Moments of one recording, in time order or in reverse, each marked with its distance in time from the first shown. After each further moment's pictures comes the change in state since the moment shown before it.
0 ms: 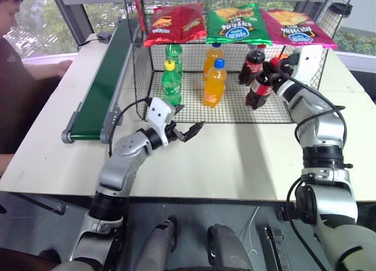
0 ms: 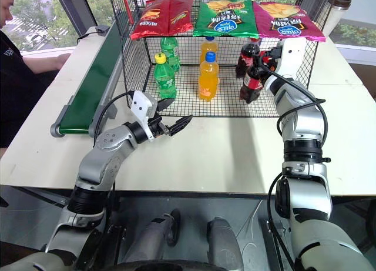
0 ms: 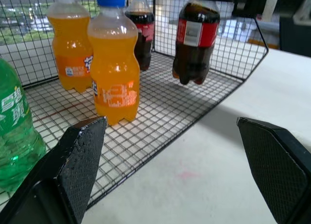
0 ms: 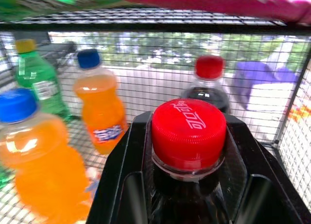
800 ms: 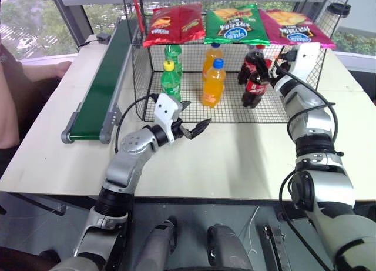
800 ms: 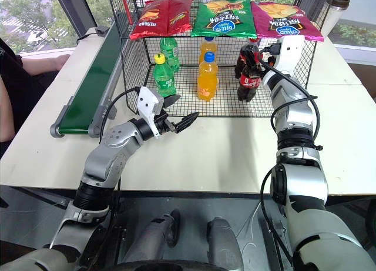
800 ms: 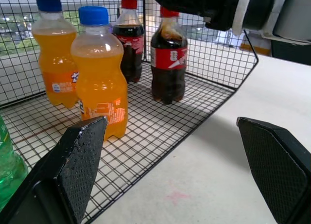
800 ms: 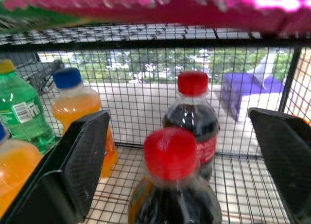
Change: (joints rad) left arm -0.023 -0.009 -0.026 0.015 0.005 -0.008 0.004; right arm -0.111 0.013 -0.004 0.278 -0.038 -0.230 0.044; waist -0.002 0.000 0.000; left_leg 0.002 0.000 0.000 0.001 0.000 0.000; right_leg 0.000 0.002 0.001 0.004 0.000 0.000
